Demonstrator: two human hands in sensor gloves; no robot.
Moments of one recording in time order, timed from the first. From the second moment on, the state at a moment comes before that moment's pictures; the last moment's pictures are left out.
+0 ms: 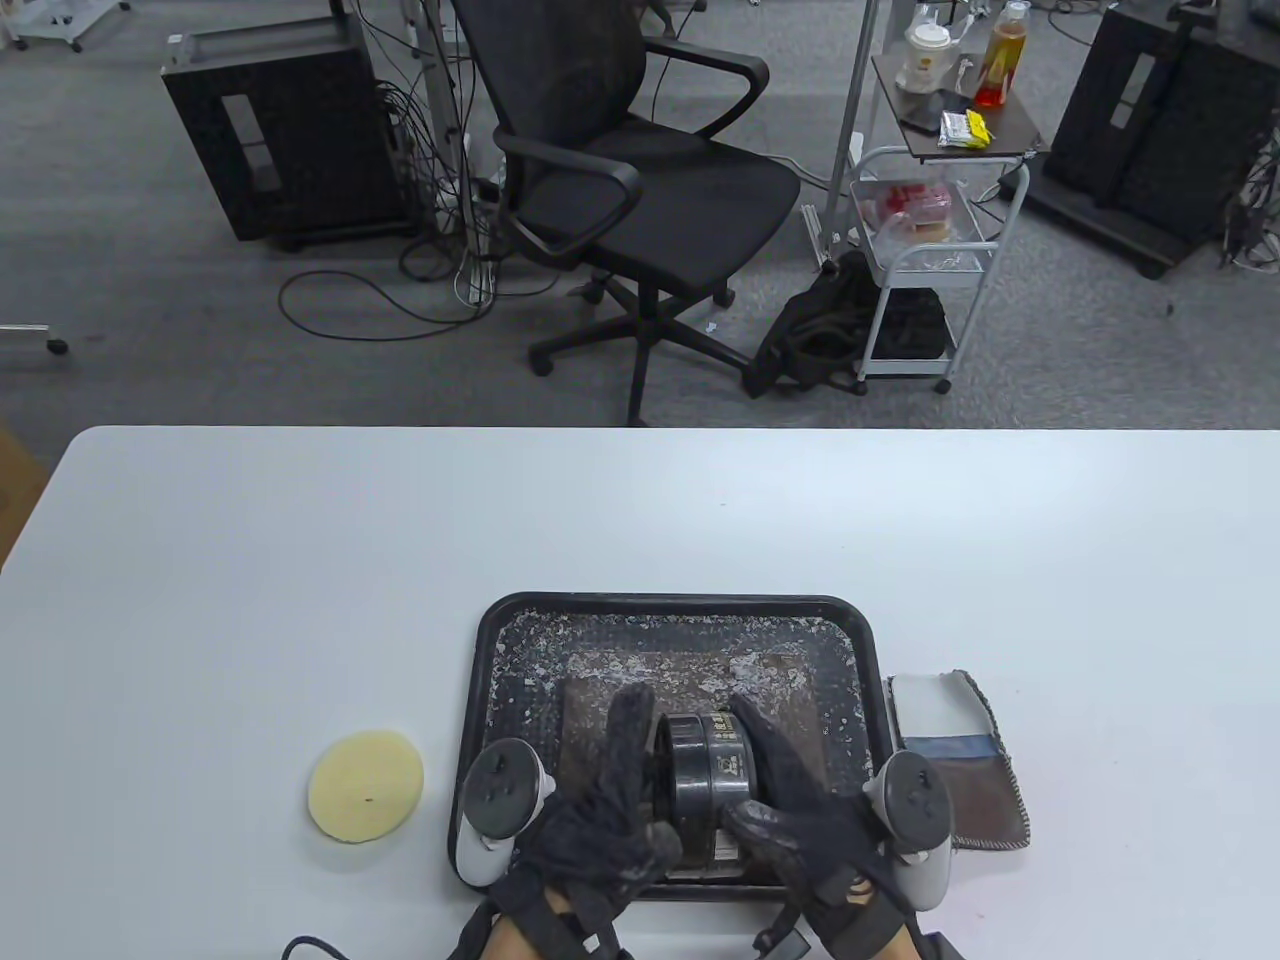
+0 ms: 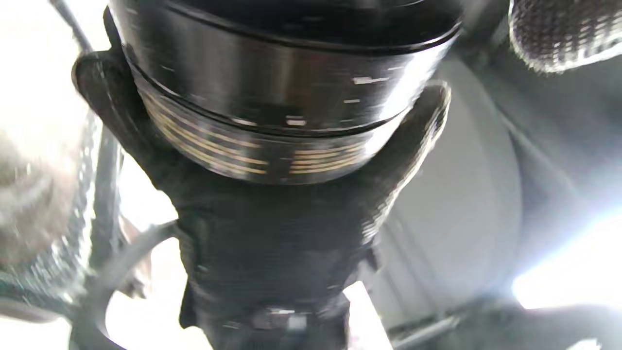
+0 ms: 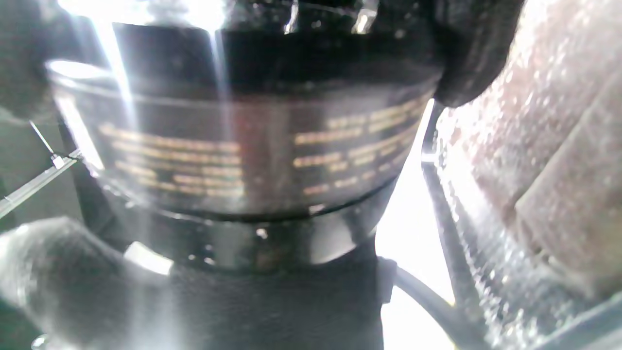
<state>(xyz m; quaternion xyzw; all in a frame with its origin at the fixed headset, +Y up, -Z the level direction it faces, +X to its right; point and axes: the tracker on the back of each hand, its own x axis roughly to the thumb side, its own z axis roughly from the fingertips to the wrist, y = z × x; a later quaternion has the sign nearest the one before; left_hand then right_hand) -0.090 -0.714 -0.256 -0.09 -0.36 0.59 0.71 0.137 -0.735 -0.255 0.18 0.11 0.65 0.73</state>
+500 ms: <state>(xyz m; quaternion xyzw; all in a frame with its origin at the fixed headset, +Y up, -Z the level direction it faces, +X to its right) -0.096 -0.723 -0.253 -0.11 -0.21 0.66 0.71 0.134 -0.731 -0.254 0.21 0.08 0.68 0.70</state>
